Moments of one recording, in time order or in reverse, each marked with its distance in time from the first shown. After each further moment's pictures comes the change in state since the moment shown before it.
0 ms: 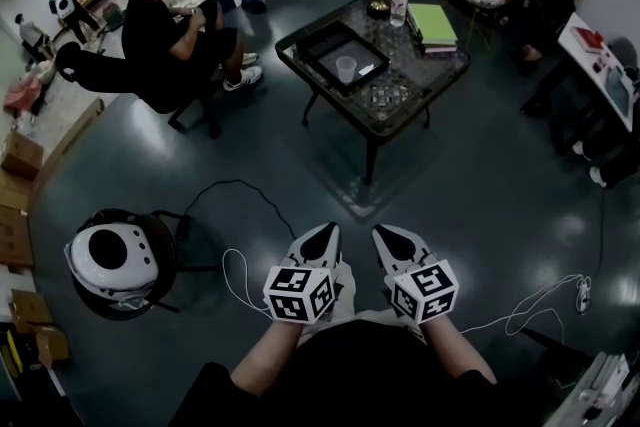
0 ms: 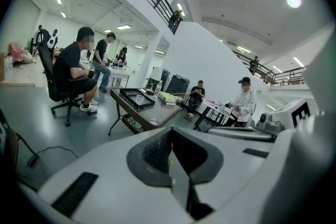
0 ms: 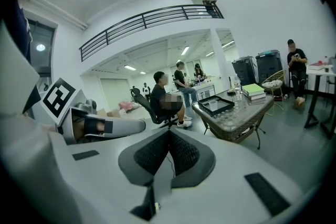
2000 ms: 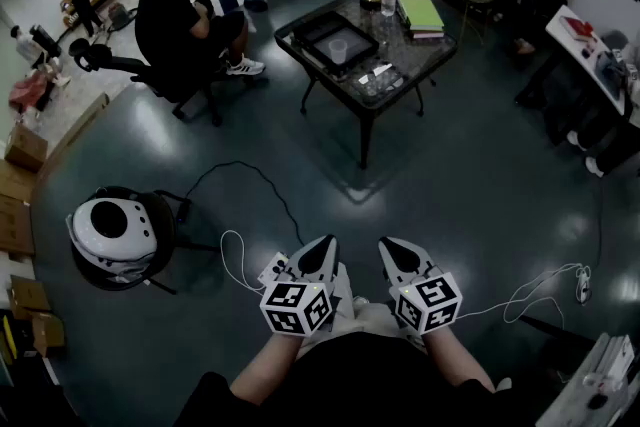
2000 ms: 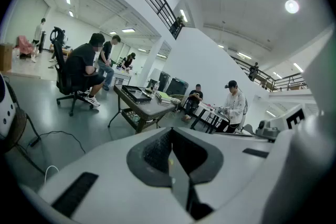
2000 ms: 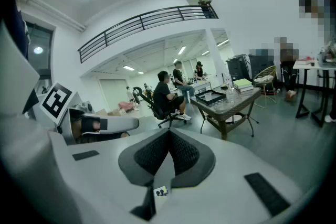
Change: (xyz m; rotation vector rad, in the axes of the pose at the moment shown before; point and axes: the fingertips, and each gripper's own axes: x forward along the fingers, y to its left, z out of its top) left arm -0.098 -0.075 -0.081 -0.045 -0.061 0.009; right arm -0.124 0.044 -0.072 0.030 0.004 -0.011
